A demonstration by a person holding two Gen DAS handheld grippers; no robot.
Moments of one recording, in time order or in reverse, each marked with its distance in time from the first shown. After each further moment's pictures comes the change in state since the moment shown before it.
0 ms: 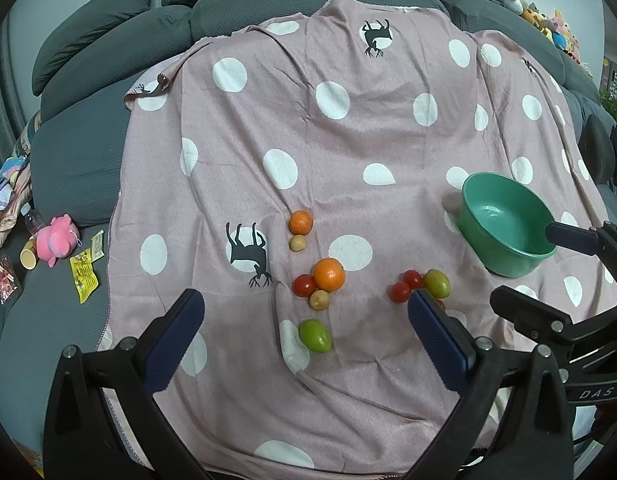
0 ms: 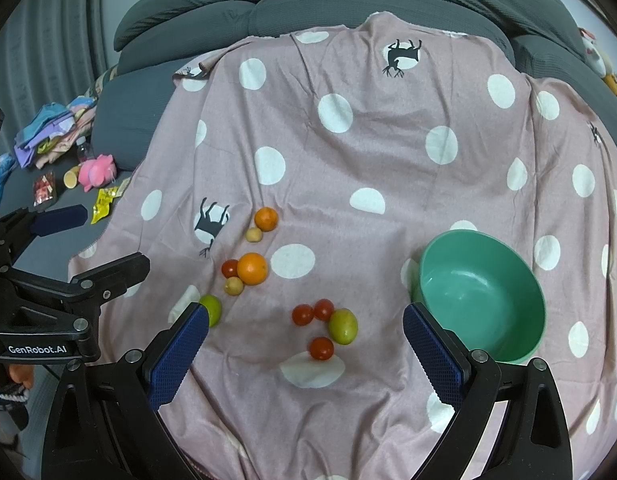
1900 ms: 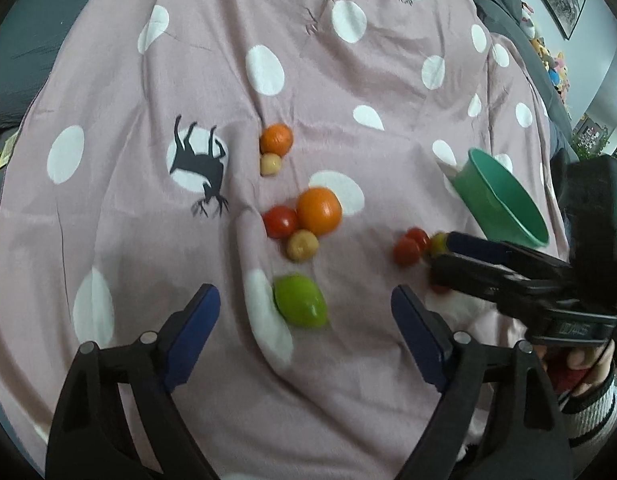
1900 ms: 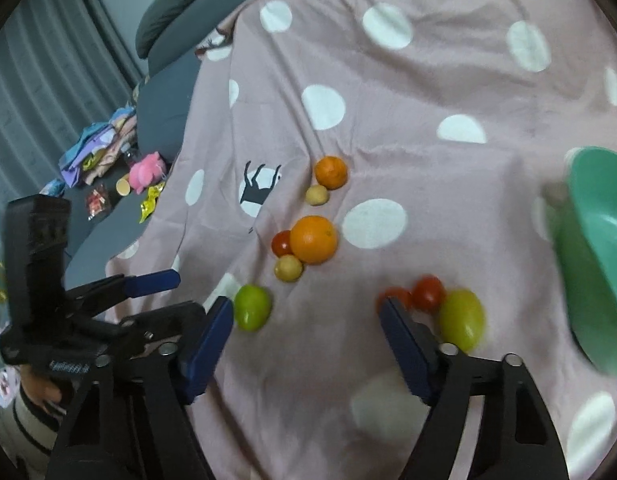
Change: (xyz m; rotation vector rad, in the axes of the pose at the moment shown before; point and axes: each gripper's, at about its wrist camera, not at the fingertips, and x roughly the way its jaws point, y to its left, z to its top) left arm 0.112 0.056 -0.055 -0.195 0.136 -0.315; right arm 0.129 -0.005 -0.028 0.131 0.099 0.387
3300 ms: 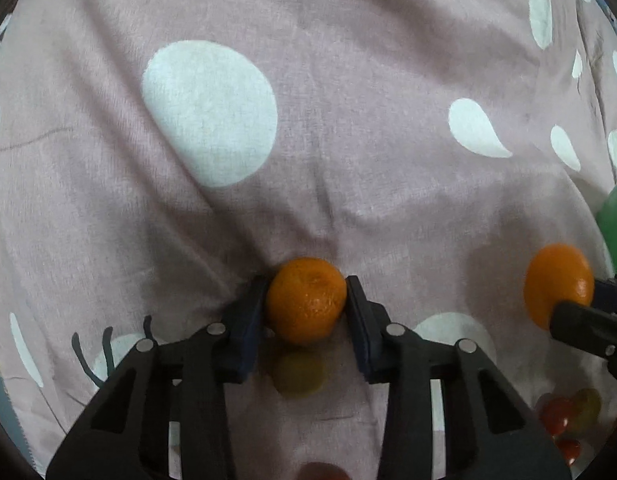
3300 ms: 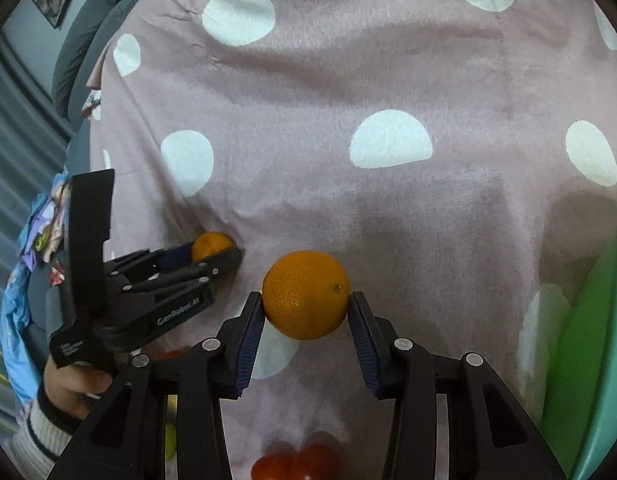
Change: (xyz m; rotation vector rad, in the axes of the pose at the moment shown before) left arm 0.179 0.006 0.145 0.200 0.135 0.266; right arm 0.040 -0.116 0.066 0.242 0.011 -0.062
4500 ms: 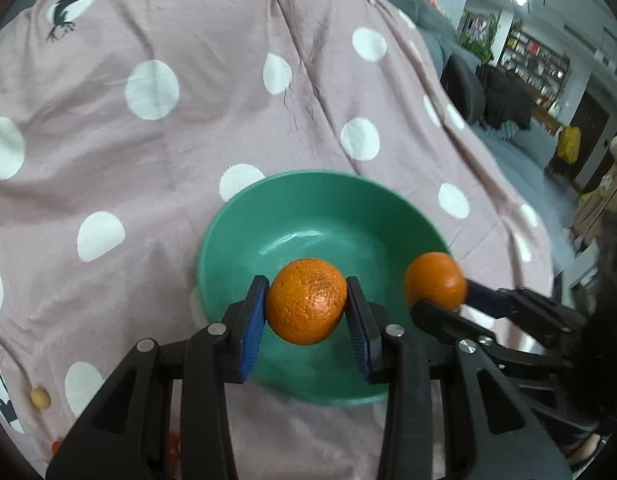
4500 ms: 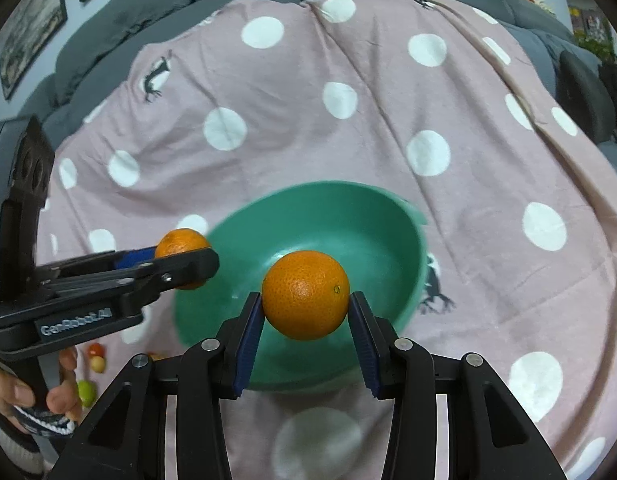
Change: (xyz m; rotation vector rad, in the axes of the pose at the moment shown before) left arm -0.118 -0.266 -0.006 0.308 -0.159 -0.472; right arm -0.192 -0.090 -0.080 0.136 -0.371 -0.421
